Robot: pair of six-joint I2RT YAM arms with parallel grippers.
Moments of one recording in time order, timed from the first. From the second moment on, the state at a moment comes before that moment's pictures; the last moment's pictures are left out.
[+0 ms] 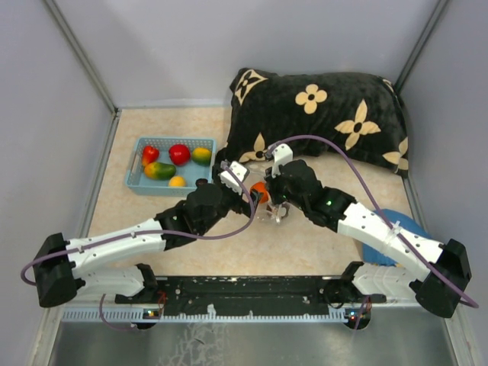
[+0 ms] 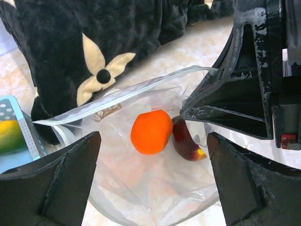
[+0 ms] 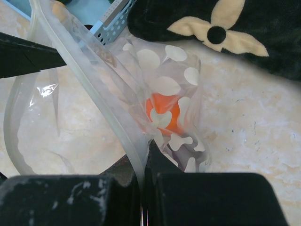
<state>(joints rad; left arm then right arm) -1.10 1.18 0.79 0.19 -0.43 -0.07 0.85 1.11 0.92 -0.30 0.20 0.19</state>
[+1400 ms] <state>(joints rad) -0.51 1.21 1.06 -0.44 -0.28 -0.40 0.85 1.09 0.86 -0.23 0.20 0.19</state>
